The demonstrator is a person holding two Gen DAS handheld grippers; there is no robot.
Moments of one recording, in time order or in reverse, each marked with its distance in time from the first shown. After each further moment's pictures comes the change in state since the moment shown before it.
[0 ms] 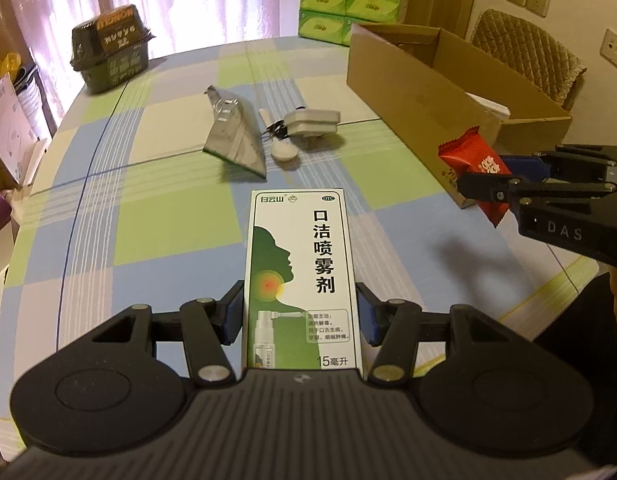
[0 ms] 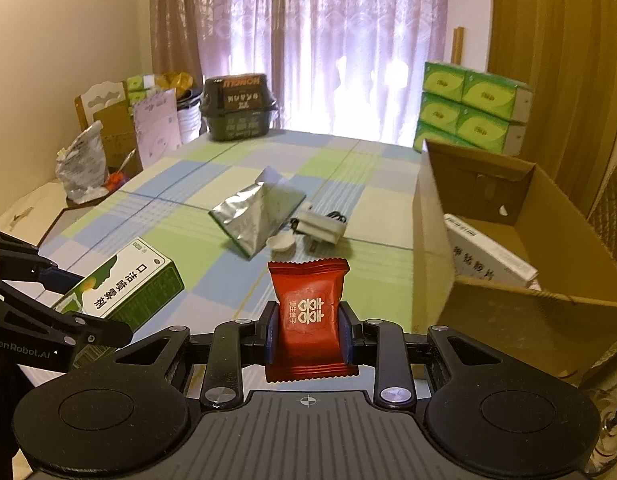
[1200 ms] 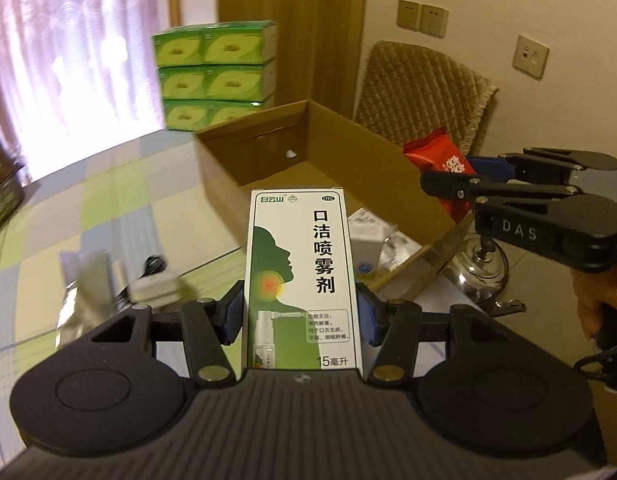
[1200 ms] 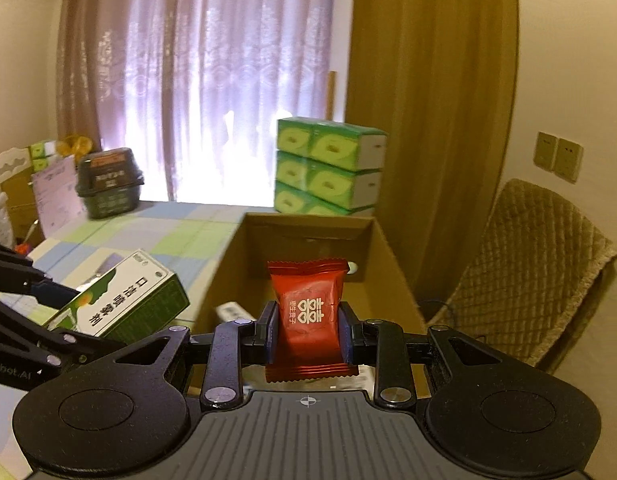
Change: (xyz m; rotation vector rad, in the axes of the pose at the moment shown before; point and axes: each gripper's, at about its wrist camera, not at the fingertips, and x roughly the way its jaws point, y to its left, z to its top) left arm 0.039 -0.133 0.148 0.212 -0.125 -0.212; right arm -0.041 -0.157 0.041 0.112 -0.146 -0.248
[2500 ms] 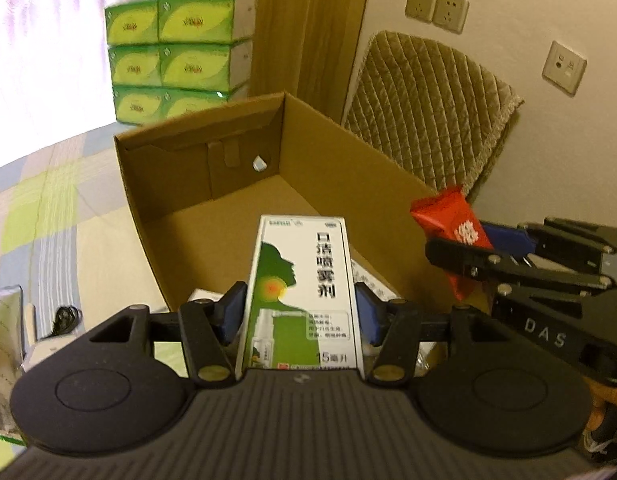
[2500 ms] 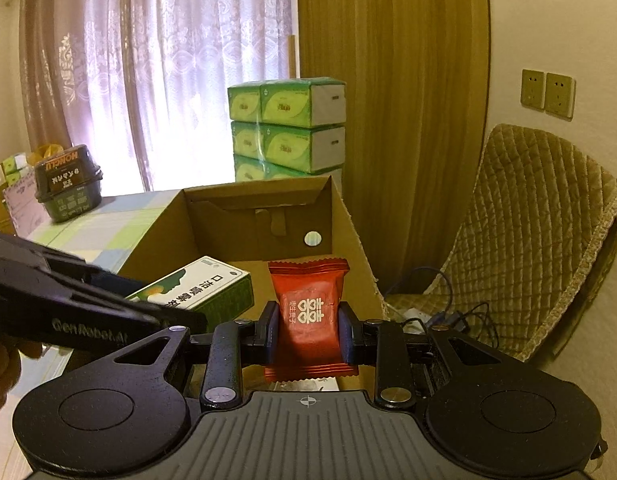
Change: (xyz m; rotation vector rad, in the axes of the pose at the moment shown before) left arm 0.132 -0.013 0.052 -0.070 0.003 -0.046; right arm 0.068 -0.066 -0.015 0.105 0.068 0.001
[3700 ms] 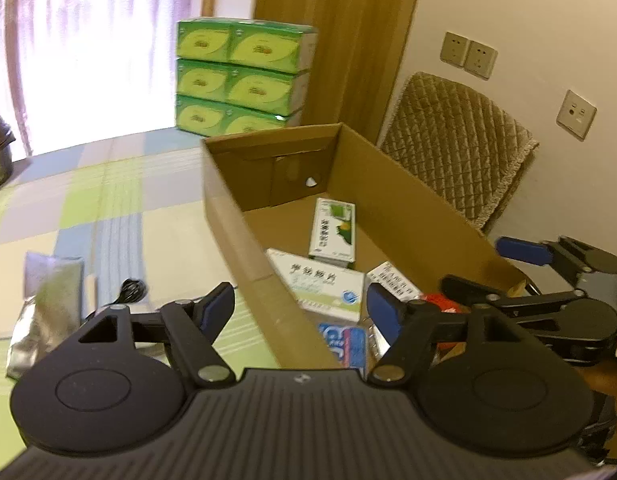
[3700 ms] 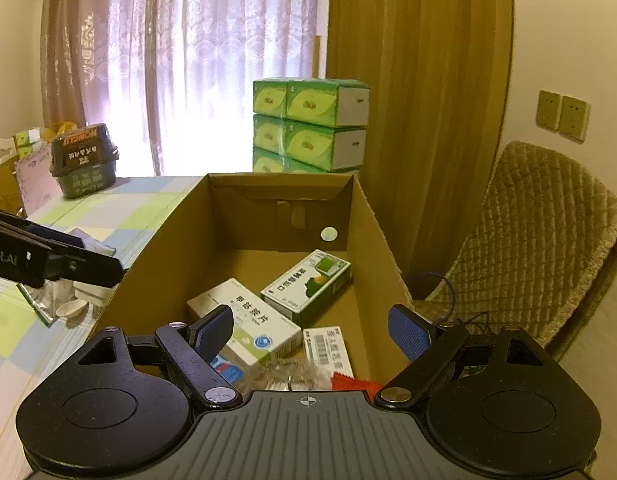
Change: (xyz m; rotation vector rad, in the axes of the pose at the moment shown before) left arm -0.074 0.042 -0.033 -0.109 -0.073 0.056; right arm -0.016 0.022 -0.016 -0.079 -0.009 -0.004
